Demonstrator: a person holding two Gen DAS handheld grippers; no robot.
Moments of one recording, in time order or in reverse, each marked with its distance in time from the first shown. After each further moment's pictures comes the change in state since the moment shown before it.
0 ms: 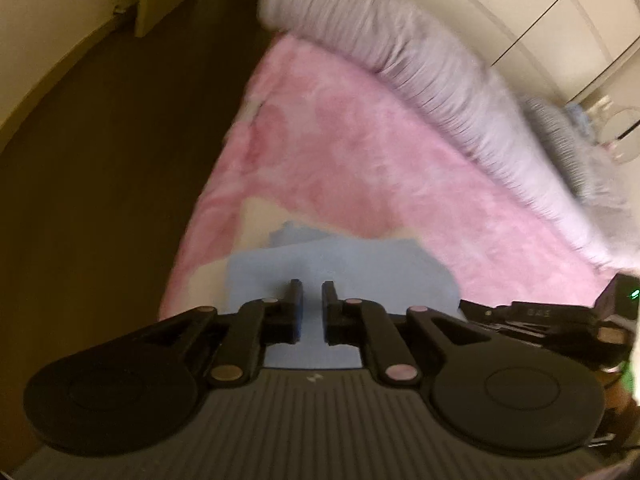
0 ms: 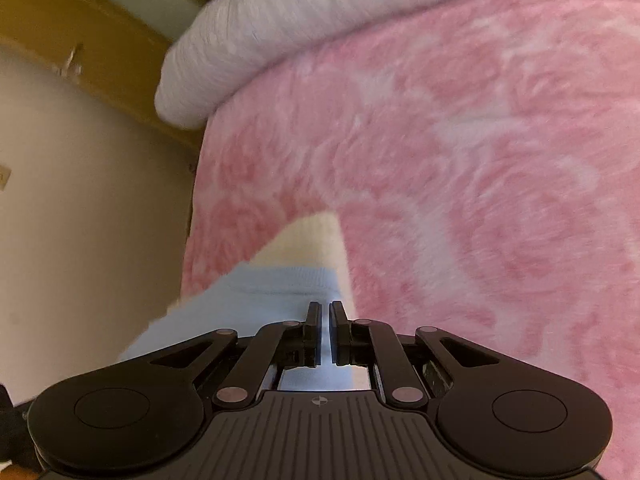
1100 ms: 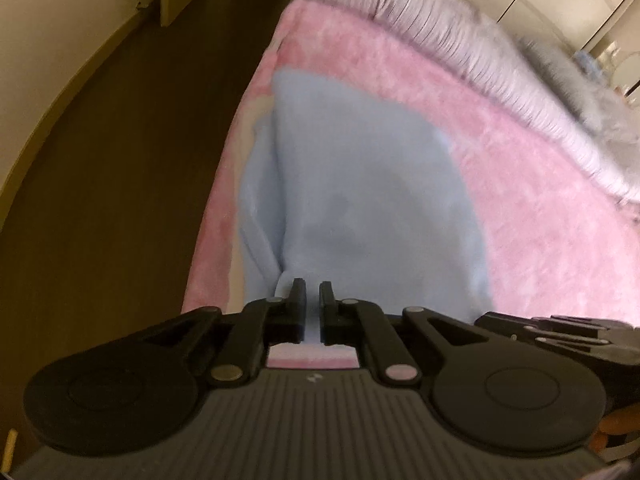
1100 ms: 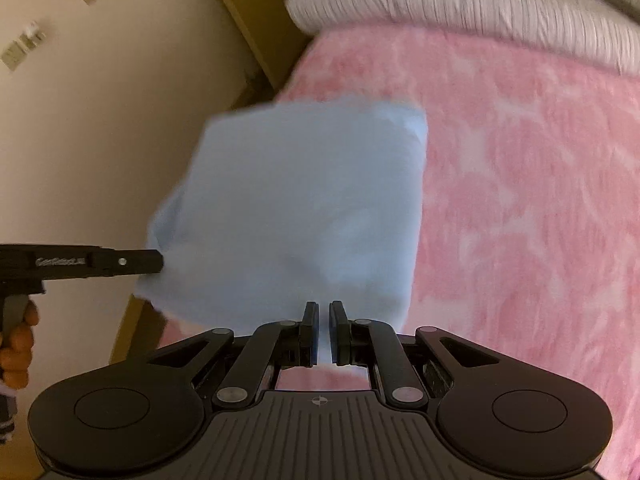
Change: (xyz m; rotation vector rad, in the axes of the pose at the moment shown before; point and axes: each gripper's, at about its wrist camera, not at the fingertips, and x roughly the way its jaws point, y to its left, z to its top) left arm -0.101 -0.020 -0.143 0.090 0.070 0.126; right arm -0.081 0.062 -0.186 -0.430 0.080 -0.090
